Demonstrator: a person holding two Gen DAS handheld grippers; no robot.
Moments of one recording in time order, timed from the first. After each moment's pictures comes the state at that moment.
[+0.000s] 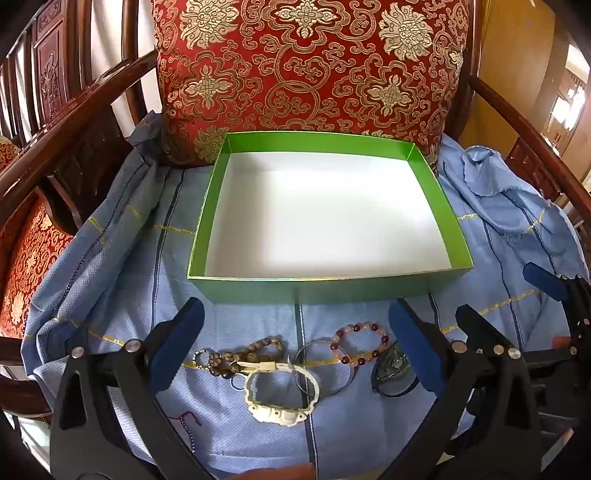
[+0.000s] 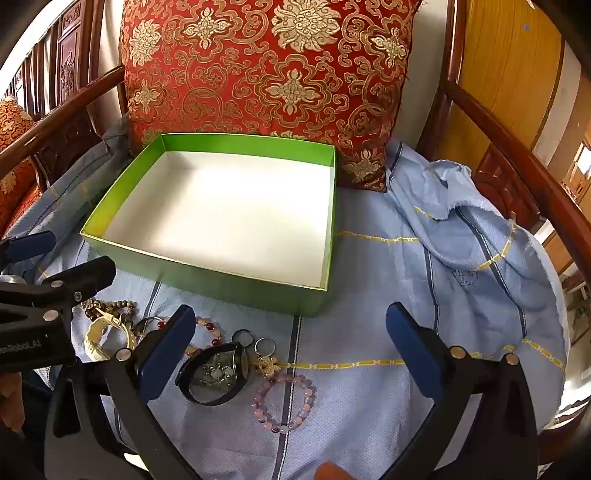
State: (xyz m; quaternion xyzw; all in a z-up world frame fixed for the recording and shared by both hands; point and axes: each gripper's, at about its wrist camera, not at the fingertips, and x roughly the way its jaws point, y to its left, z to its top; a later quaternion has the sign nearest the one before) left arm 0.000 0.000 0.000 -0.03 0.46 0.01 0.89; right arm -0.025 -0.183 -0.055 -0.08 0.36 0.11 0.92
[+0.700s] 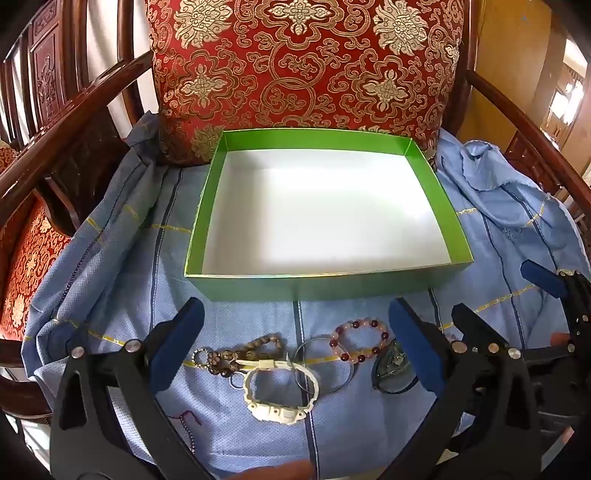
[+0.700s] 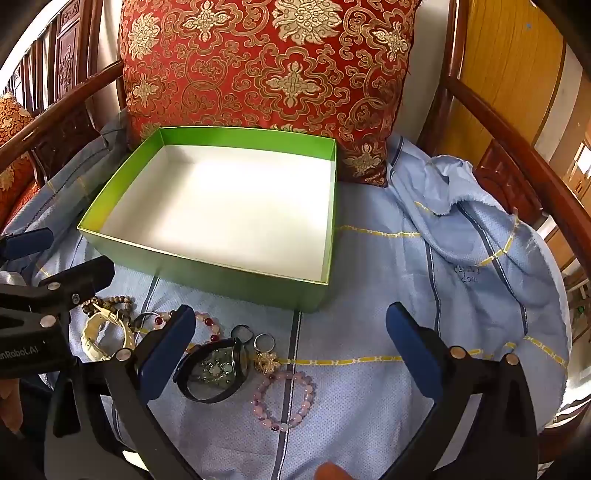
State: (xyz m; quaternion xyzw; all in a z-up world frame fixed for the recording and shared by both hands) left arm -0.001 -0.003 -0.003 -0.02 0.46 0.01 0.89; right arm -0.024 -0.183 -0.059 -0.08 0.37 0.10 0.92
